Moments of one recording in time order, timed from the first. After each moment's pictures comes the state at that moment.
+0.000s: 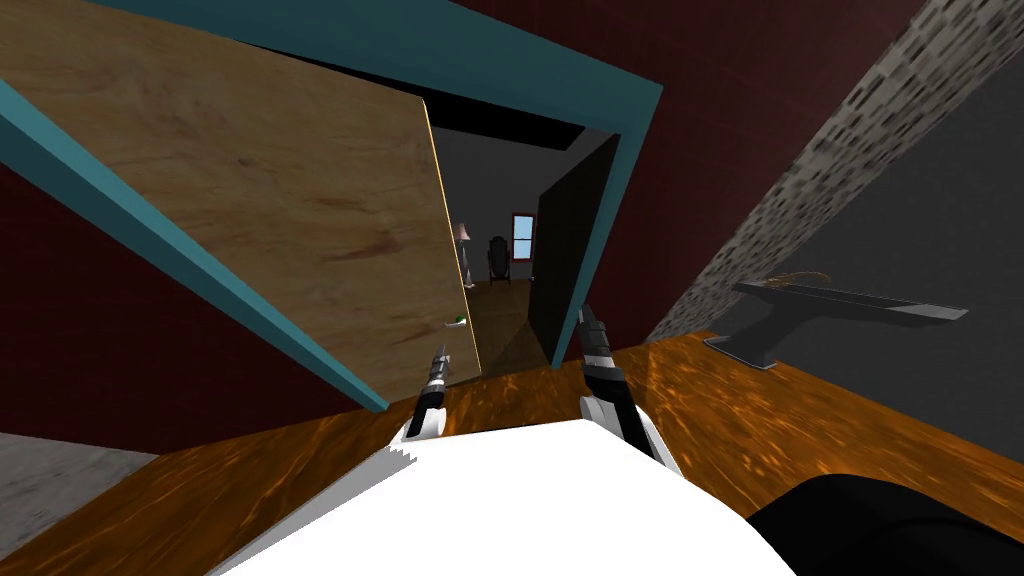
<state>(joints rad) -0.05 0.10 0.11 -0.83 0.13 -0.74 -0.02</state>
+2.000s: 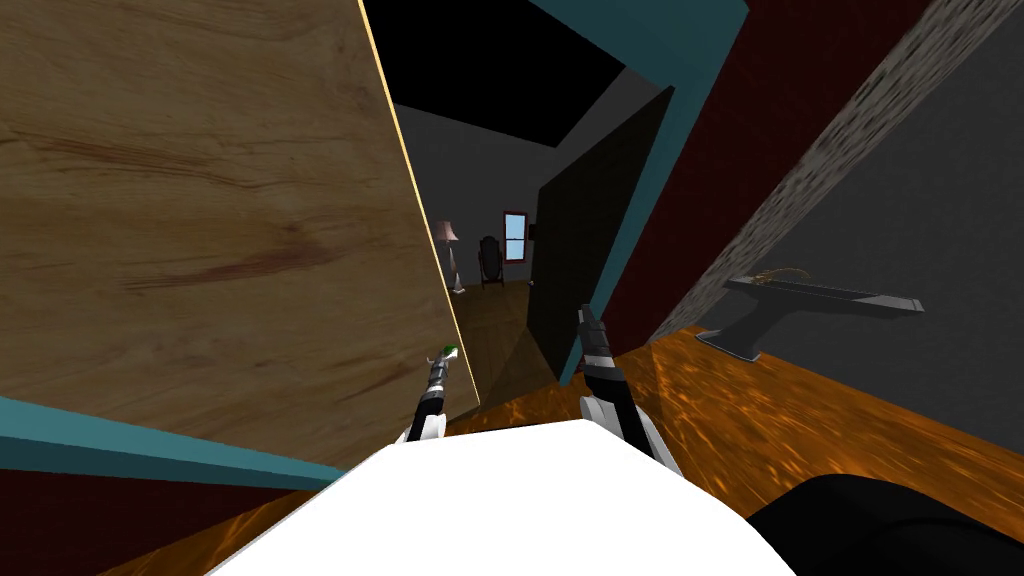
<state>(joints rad) -0.08 0.09 0.13 -0.69 0.14 -0.79 -0.02</state>
